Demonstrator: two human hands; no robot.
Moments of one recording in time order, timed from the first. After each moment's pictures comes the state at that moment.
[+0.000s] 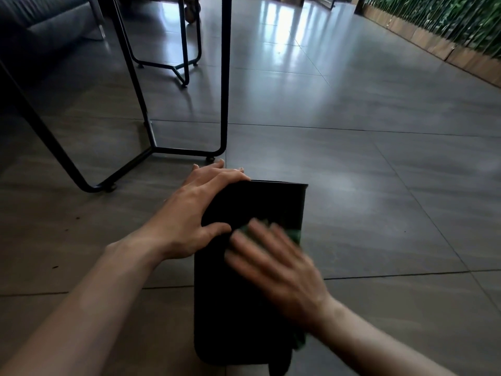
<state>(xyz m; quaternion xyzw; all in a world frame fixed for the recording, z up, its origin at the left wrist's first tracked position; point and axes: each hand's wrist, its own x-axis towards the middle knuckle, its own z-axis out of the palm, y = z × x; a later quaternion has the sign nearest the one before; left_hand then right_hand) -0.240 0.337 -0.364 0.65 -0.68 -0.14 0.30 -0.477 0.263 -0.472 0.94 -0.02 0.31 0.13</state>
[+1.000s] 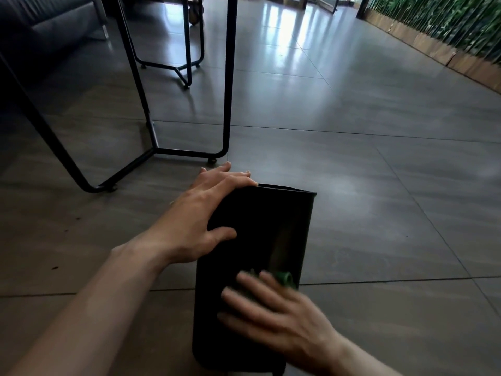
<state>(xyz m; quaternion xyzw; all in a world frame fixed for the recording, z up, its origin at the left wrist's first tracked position) -0.239 0.337 -0.364 0.65 -0.69 -0.15 0.30 -0.489 0.291 -0.494 0.95 0.05 0.23 0.18</state>
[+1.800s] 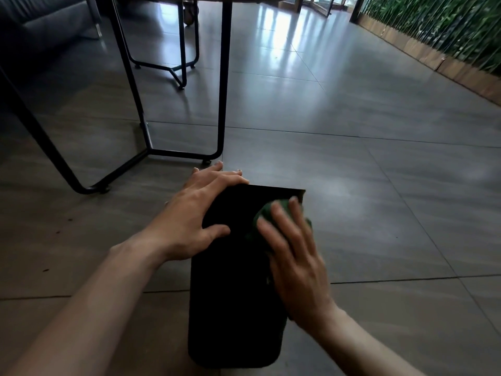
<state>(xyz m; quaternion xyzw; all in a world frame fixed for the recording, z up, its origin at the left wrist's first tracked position) -0.237 0.333 -0.365 0.66 -0.67 -0.15 0.31 -0.468 0.262 -0.454 0.90 -0.21 0.38 0.00</state>
